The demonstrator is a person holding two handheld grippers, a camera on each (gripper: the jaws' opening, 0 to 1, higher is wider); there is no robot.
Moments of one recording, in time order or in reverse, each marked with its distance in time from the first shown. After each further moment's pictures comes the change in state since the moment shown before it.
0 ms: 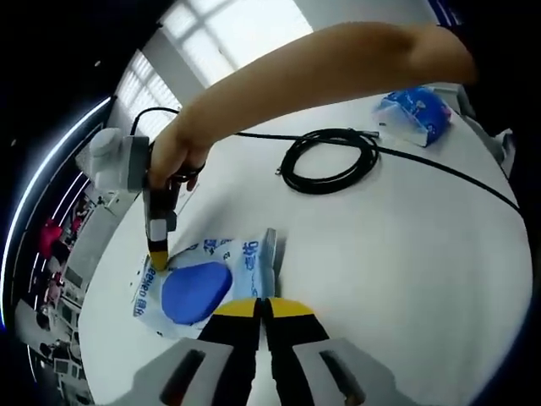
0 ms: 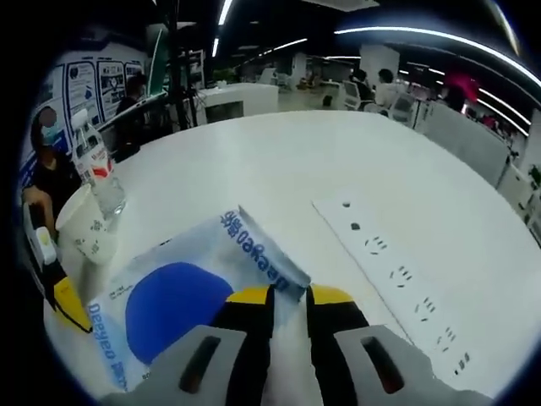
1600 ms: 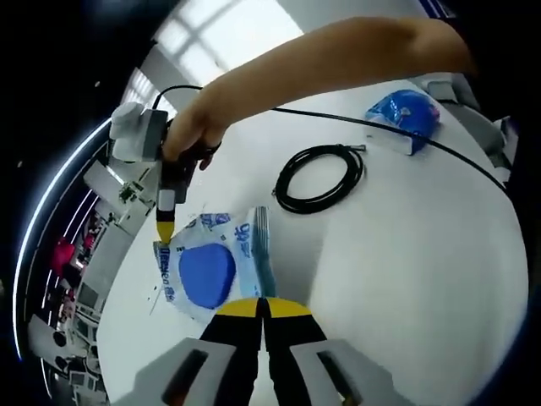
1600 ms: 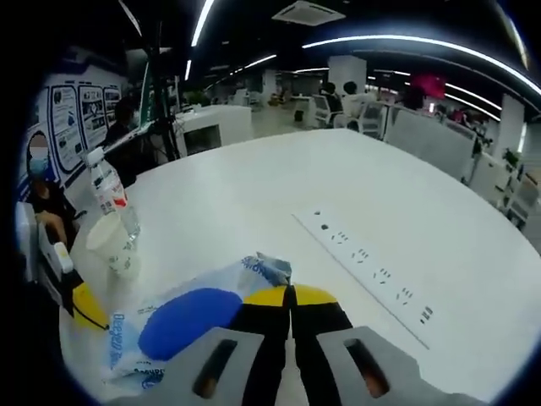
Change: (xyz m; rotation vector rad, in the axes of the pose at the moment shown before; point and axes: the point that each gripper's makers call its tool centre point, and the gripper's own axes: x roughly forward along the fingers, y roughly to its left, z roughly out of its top) left arm -0.027 -0.007 0.020 0.069 -0.043 0.063; right arm -0.083 0.011 0.005 0.086 -0.070 -0.114
